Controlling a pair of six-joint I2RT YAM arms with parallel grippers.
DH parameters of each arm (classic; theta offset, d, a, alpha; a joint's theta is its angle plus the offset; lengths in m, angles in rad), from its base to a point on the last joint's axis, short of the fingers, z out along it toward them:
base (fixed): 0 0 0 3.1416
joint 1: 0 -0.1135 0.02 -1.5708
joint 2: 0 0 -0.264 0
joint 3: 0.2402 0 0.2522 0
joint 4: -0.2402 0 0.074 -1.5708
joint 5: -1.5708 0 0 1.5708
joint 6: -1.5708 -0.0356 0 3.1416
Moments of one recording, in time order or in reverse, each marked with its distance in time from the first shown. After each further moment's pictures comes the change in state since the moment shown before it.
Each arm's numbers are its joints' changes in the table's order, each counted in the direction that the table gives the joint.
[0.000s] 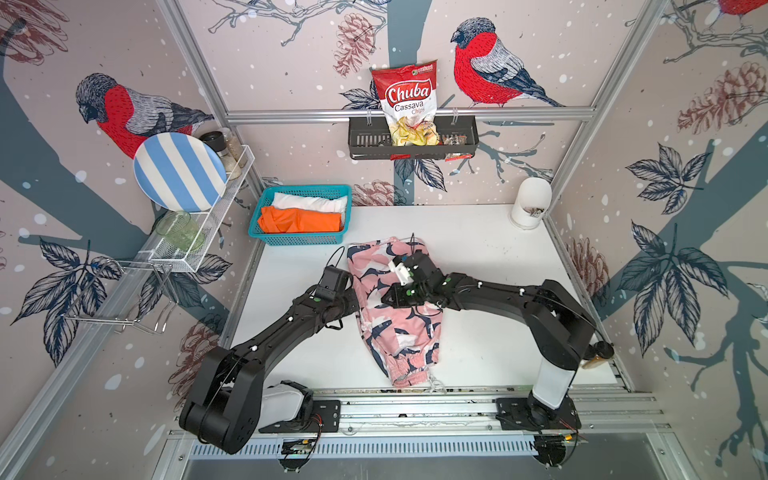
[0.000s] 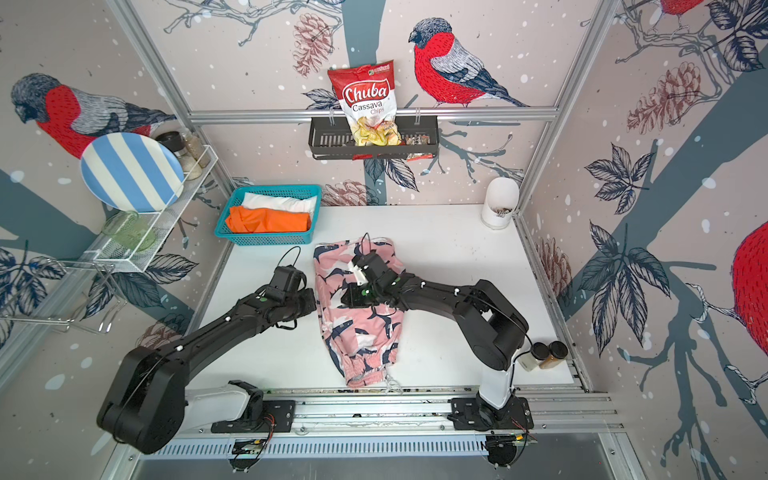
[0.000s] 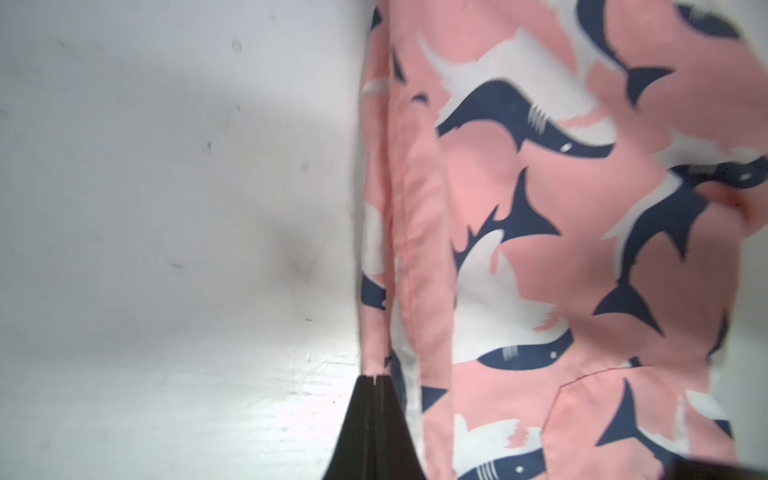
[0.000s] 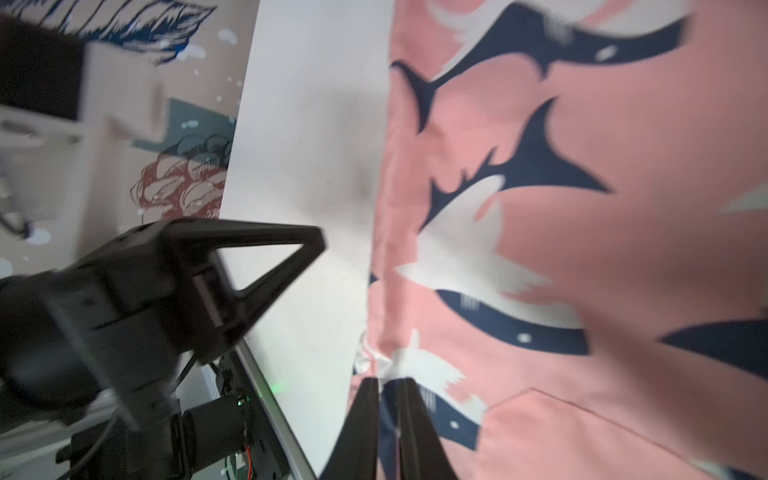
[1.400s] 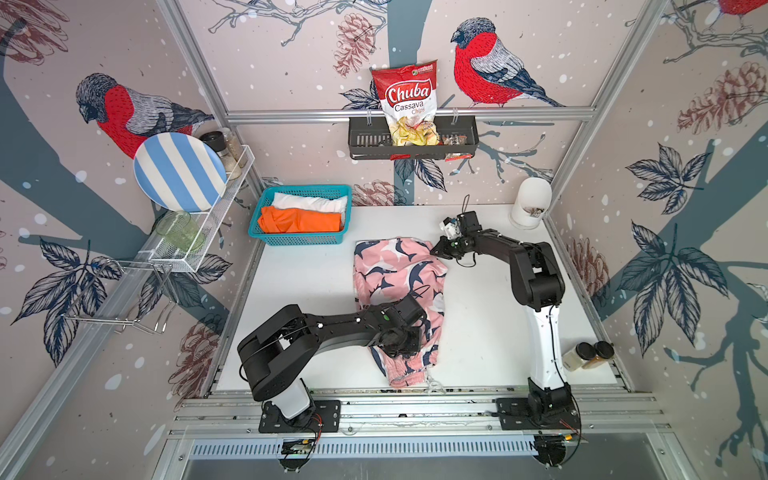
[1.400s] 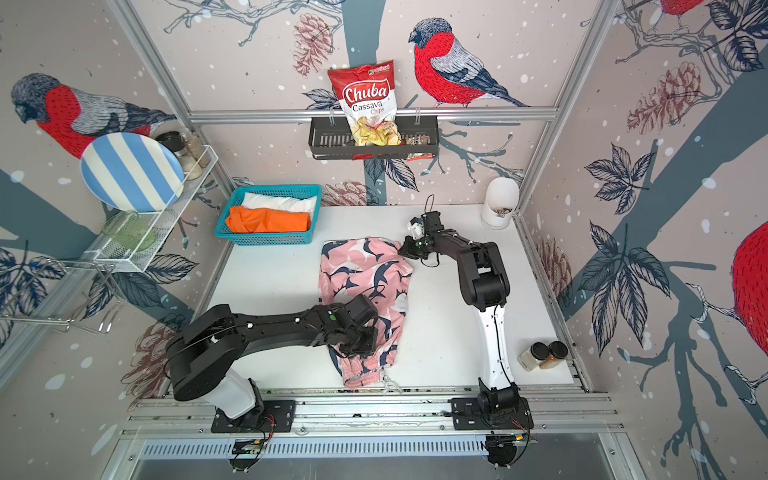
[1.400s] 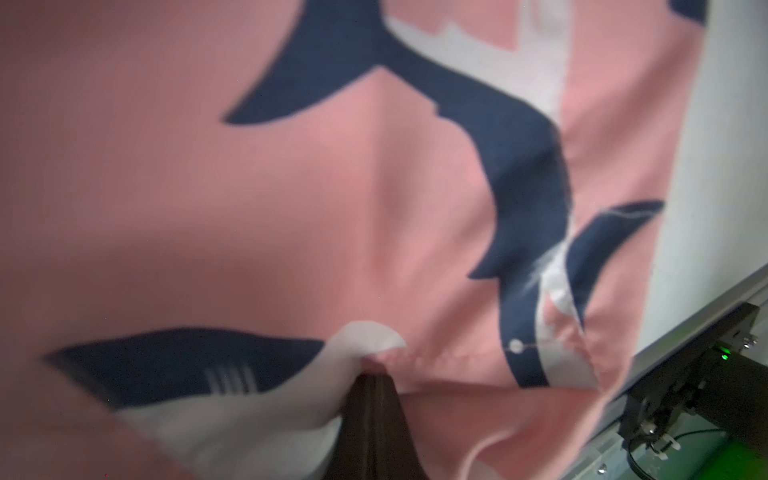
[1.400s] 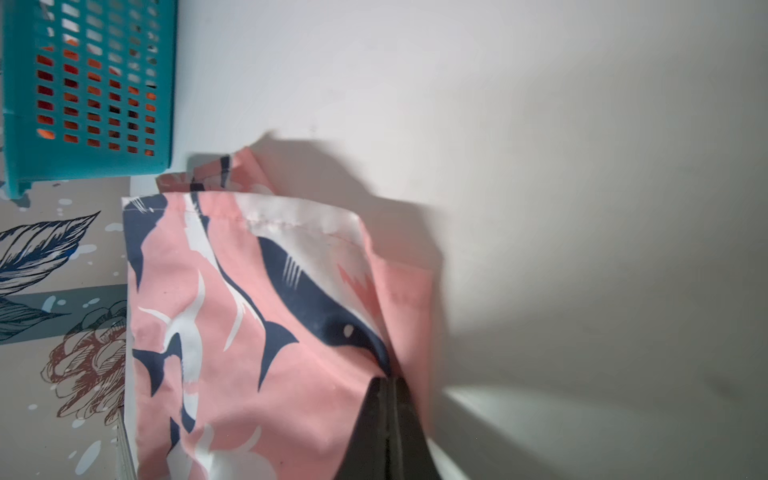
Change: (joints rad) left arm 0.561 -0.370 0.134 0.021 -0.196 0.234; right arm 0.561 -0.471 0.465 -0.202 0.207 0.302
